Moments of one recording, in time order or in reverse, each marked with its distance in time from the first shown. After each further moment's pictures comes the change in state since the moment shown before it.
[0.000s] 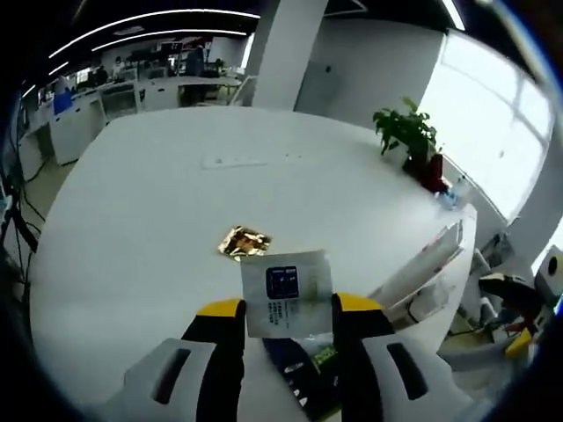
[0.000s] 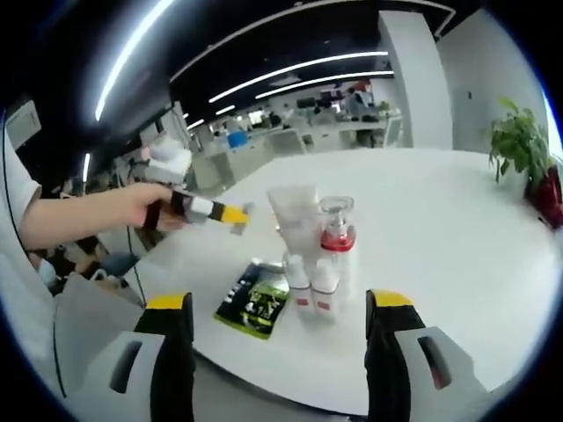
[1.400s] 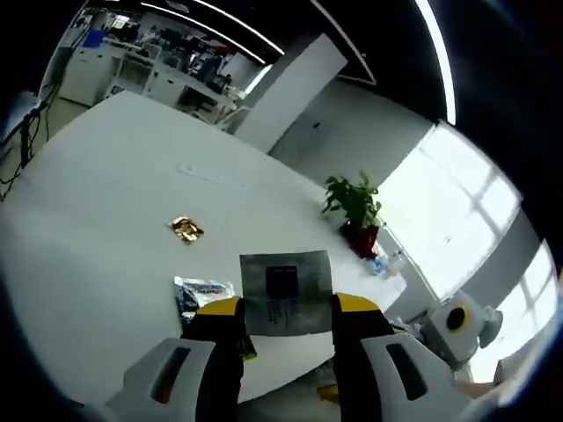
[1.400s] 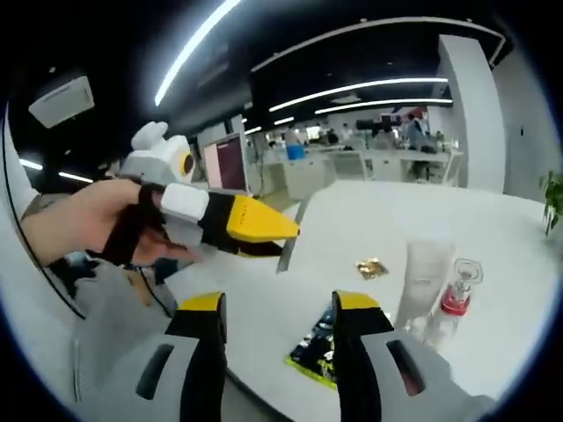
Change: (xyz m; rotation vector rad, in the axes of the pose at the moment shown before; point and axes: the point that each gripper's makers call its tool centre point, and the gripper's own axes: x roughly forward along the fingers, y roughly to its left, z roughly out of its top) left arm -0.126 -0.089 -0.014 -0.359 -0.215 -0.287; right arm 0.041 0.136 0.046 -0.166 -0.112 0.237
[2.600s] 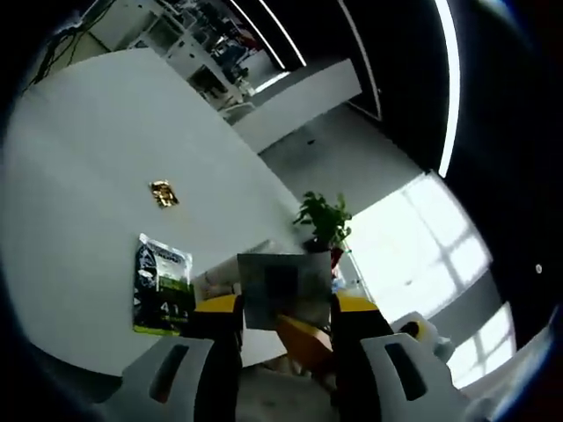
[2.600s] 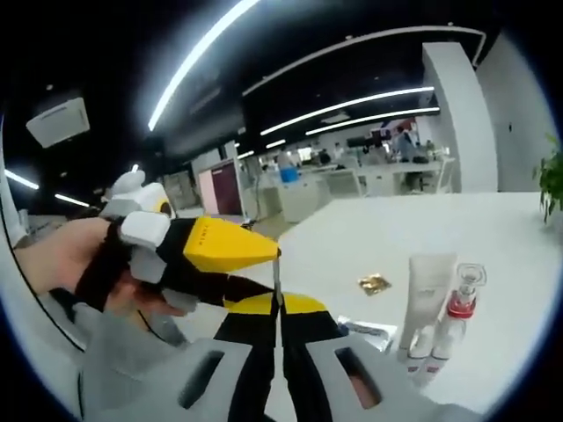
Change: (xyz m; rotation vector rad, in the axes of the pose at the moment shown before) left arm -0.015 -0.025 -0.020 -0.239 -0.035 -0.121; right arm 0.002 -0.001 0.012 0.071 -0.102 -0.018
